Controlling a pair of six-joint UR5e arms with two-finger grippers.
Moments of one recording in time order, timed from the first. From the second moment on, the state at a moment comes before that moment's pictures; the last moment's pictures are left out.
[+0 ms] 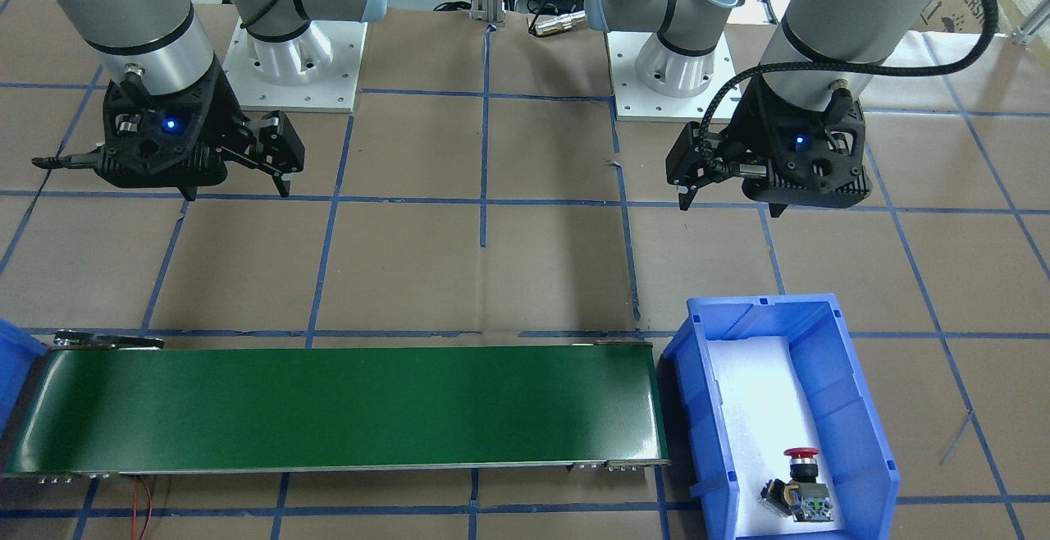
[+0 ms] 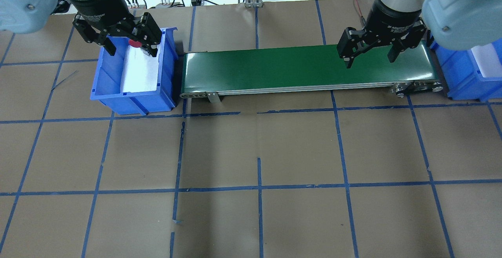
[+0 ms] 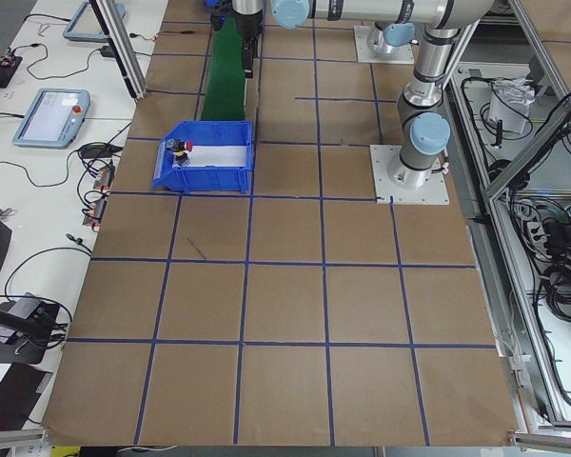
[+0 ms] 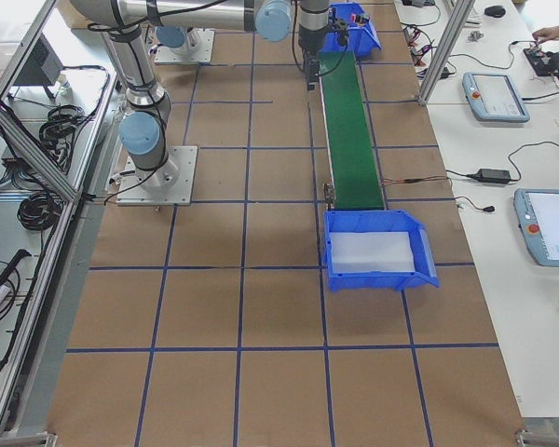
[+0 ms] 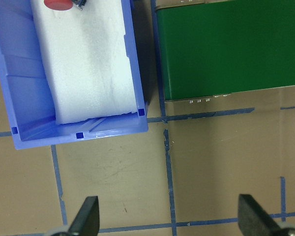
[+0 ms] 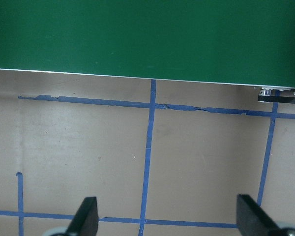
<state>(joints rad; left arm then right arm) -1.56 -1.69 -1.44 -1.58 1.59 0.09 1.57 -1.52 1.58 -1.64 -1.60 -0.09</state>
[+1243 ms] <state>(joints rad) -1.54 -1.73 -1.43 -1.56 1.60 0.10 1.57 -1.52 1.58 -1.64 -1.60 -0.09</state>
